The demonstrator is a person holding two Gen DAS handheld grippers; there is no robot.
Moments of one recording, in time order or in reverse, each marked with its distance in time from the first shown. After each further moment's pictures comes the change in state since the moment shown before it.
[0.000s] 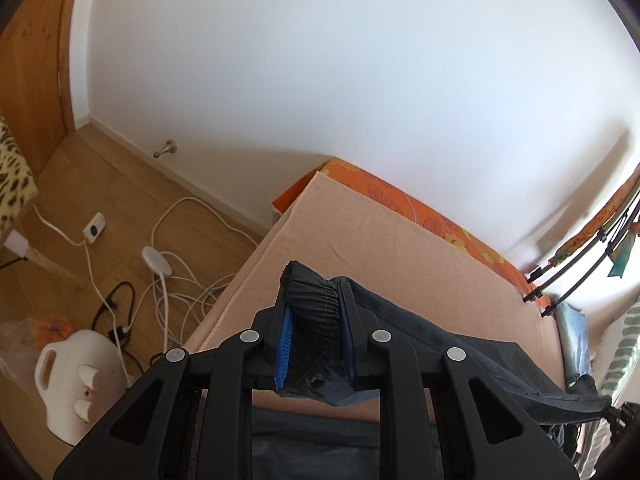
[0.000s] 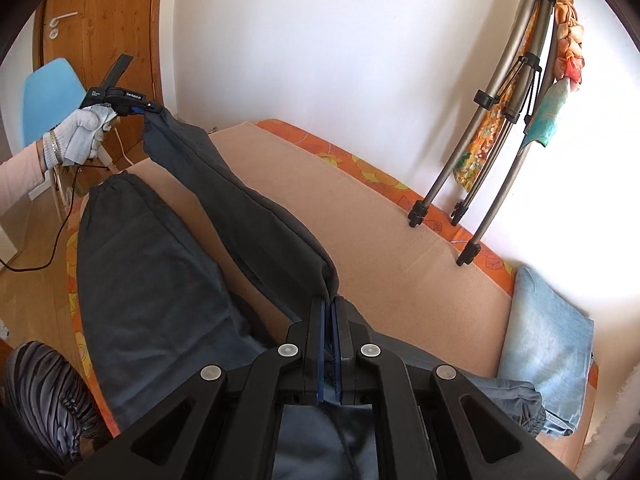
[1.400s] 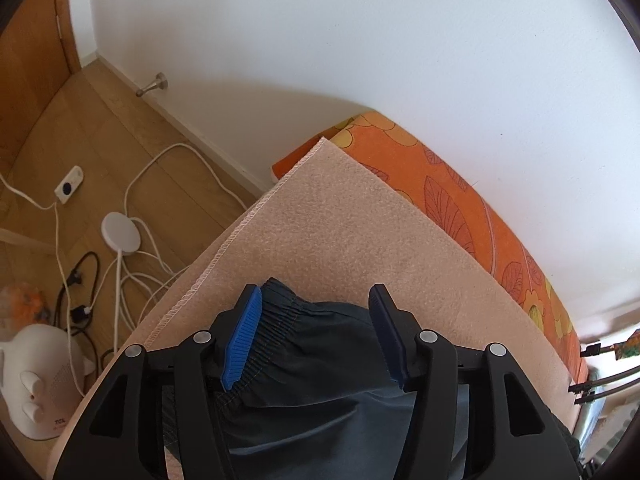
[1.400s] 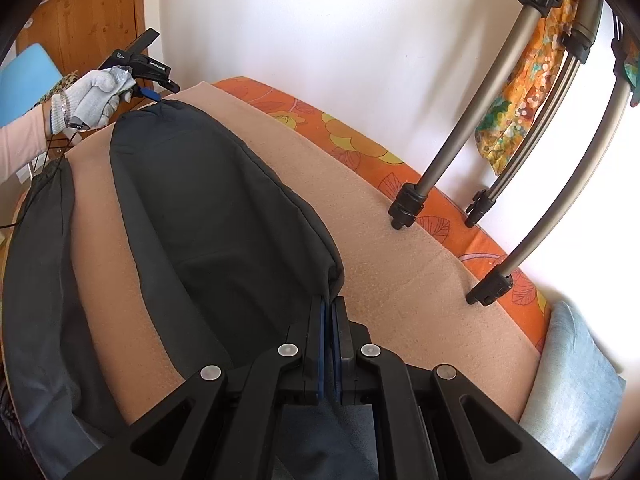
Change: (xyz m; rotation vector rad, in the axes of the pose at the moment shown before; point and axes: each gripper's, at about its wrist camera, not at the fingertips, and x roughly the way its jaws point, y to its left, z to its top) left arm 0.211 -0.041 0.080 -0.154 0.236 0.181; right arm 0.188 -0.101 0.046 -0.045 0.119 0.039
